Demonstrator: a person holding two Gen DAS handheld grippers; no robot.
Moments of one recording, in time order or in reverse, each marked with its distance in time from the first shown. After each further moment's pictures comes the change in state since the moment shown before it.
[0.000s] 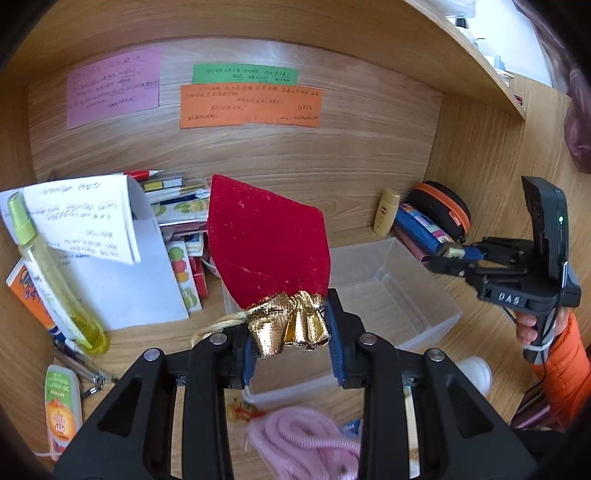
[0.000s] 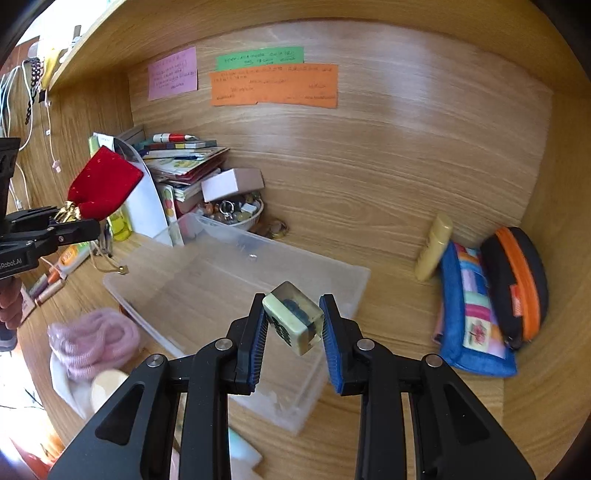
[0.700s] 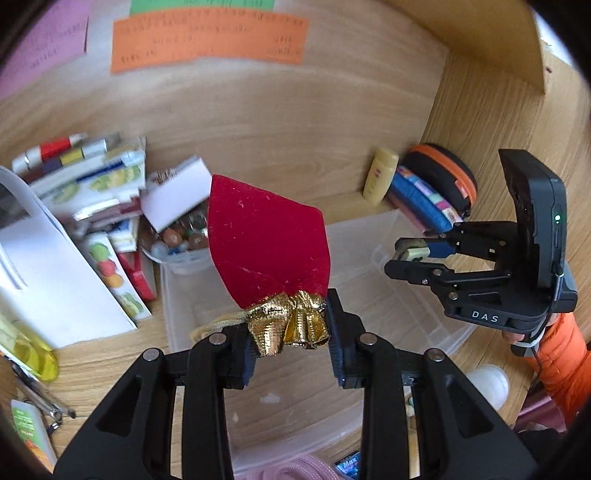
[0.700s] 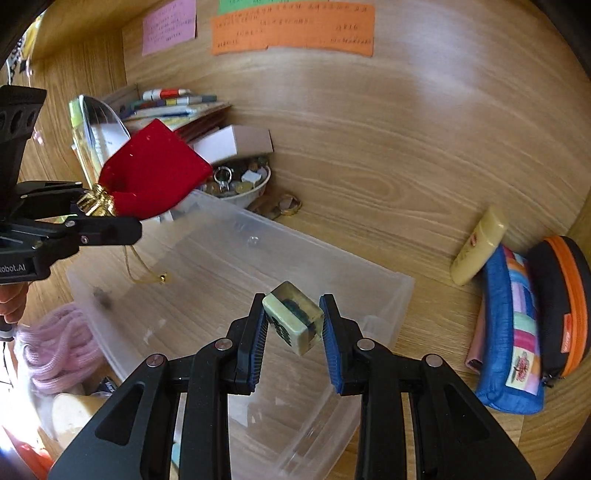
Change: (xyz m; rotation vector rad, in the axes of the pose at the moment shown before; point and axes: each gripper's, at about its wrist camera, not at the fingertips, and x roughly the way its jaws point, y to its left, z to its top) left arm 0.092 0.001 0.011 0.015 0.190 -0.112; right arm 0.075 -0.002 0.009 -0.061 0.150 0.040
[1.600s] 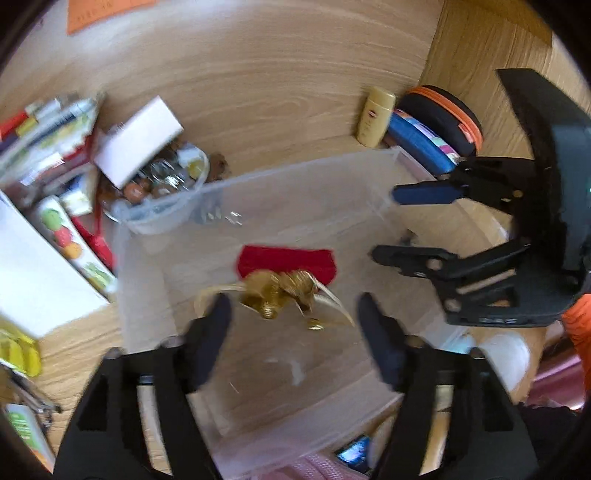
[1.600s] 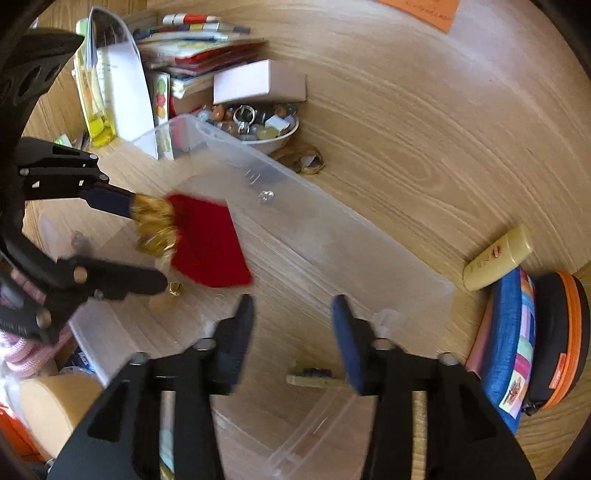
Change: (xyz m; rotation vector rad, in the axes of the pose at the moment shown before) left arm 0.026 -0.010 -0.010 0.074 0.155 0.011; right arm 0.019 0.031 0.006 -0.159 0.142 -0.074
